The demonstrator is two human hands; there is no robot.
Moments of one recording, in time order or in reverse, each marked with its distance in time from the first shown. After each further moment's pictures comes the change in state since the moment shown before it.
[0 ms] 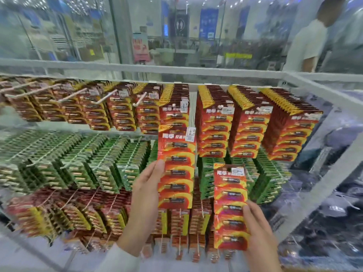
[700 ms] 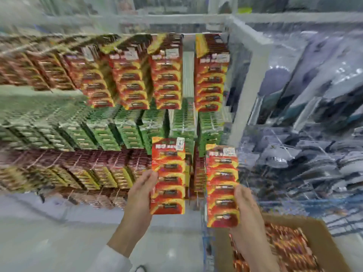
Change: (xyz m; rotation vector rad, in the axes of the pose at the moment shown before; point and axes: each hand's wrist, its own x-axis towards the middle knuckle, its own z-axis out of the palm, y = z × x) left_hand -0.124 -0.167 0.152 -0.010 0.085 -0.269; right_hand 0.017 -0.036 -0.241 0.101 -0.157 0.113
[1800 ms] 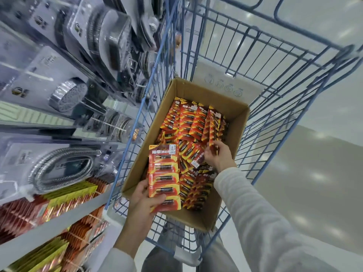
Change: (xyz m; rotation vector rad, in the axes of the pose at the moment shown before) left_hand 0.089 -0.329 0.194 0.941 -0.651 -0.879; right_hand 0.088 0.199 -0.424 1.121 1.192 0.156
